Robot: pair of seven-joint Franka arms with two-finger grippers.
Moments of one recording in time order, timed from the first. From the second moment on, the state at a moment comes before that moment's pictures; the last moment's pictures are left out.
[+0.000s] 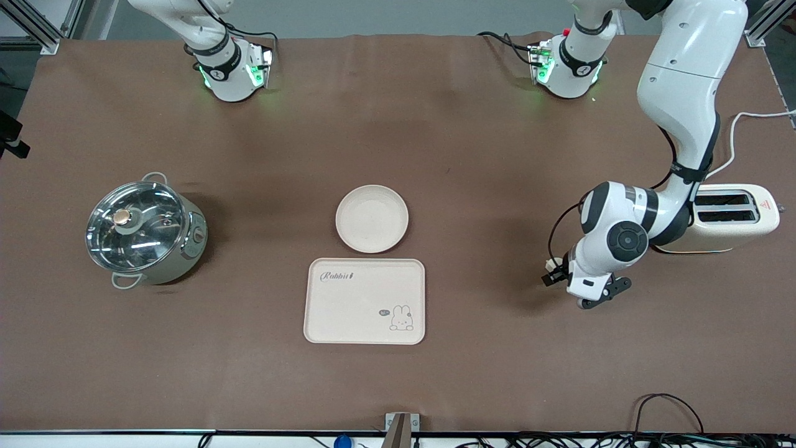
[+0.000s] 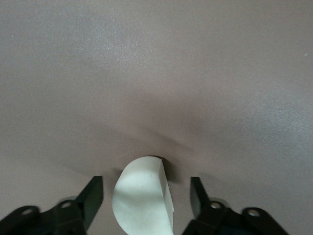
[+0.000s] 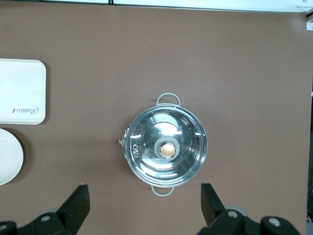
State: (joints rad) left arm -0.05 0.64 -0.16 -1.79 0.17 2.35 -0.77; right arm -0.06 0.00 -0.04 -1.40 -0.04 1.50 -0.13
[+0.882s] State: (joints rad) left arm -0.14 0.64 -0.24 -1.73 0.17 2.29 -0.92; right arm -0.05 -0.01 -0.04 -1.39 -0.04 1.47 -0.13
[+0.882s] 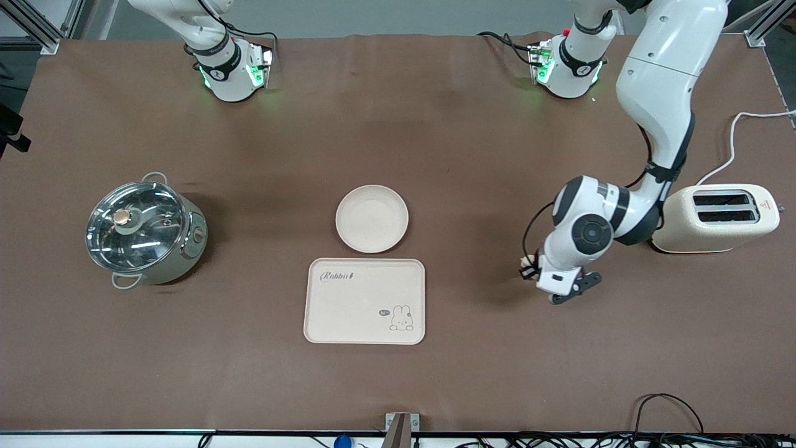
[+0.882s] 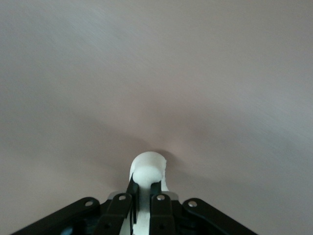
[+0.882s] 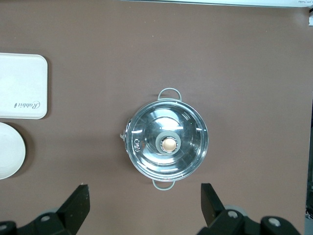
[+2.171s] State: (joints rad) left arm -0.59 0.79 -0.32 -1.51 0.17 2.33 -1.42; right arm -0.05 -0.01 -0.04 -1.39 -0.04 1.49 -0.13
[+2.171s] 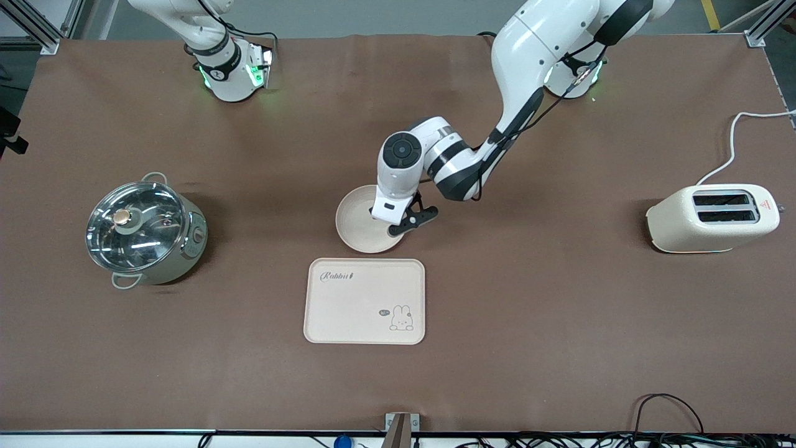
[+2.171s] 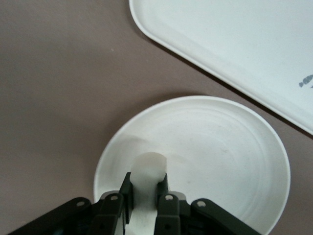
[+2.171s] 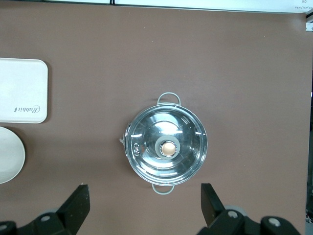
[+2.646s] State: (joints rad) left arm -0.61 0.81 -0.32 -1.45 0.17 2.35 -1.48; right arm -0.05 -0.01 -0.04 -1.39 -0.04 1.49 -0.13
